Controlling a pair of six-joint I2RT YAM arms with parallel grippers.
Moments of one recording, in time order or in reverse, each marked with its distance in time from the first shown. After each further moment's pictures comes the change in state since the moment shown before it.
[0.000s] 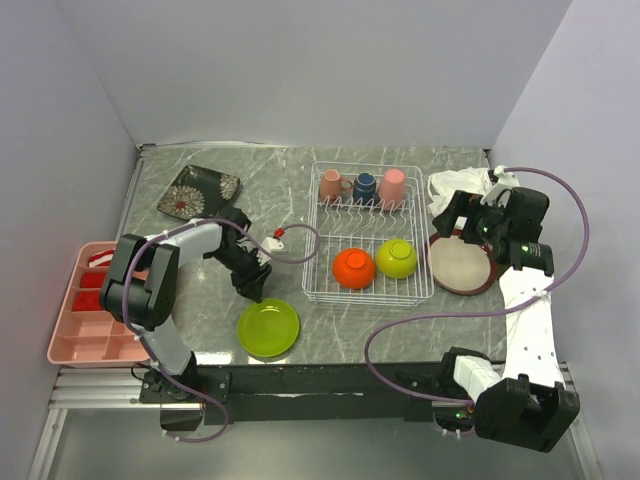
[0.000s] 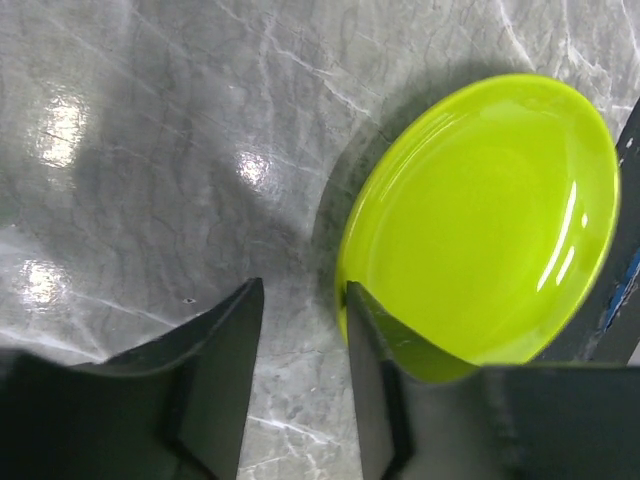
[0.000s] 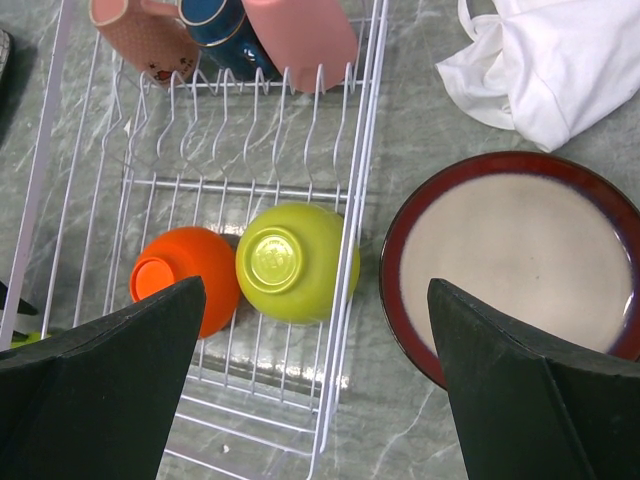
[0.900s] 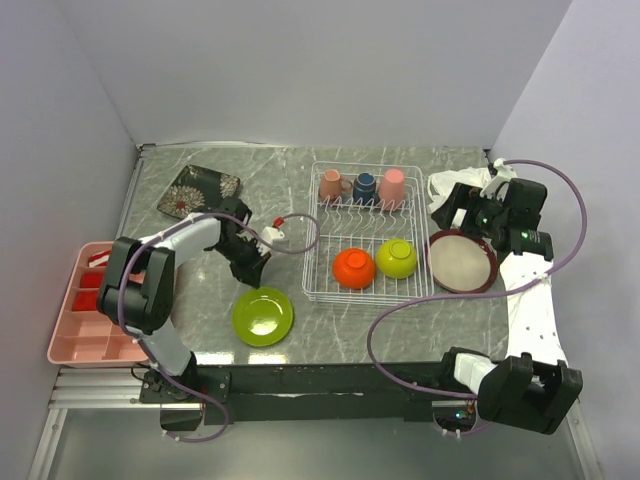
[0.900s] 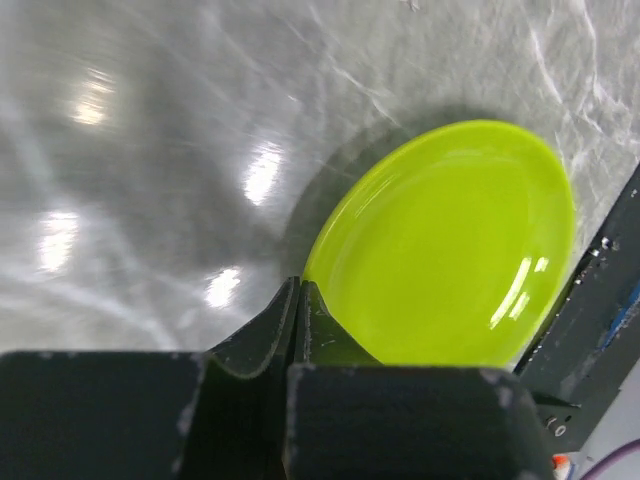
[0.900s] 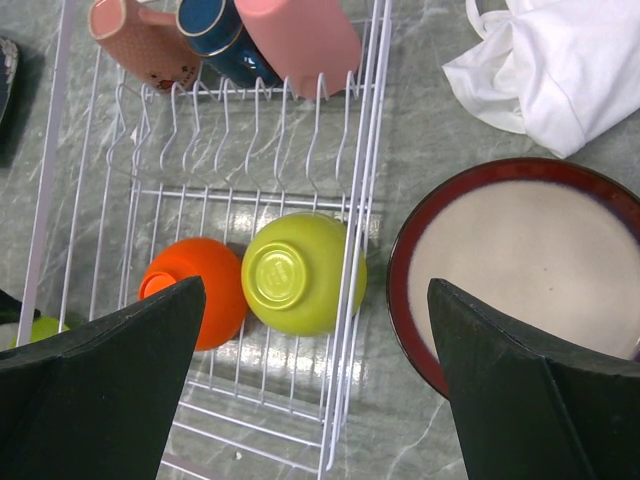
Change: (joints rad) left arm -0.005 -0.019 0.045 0.006 -0.063 -0.097; right arm 0.000 0.097 0.048 0.011 -0.013 0.029
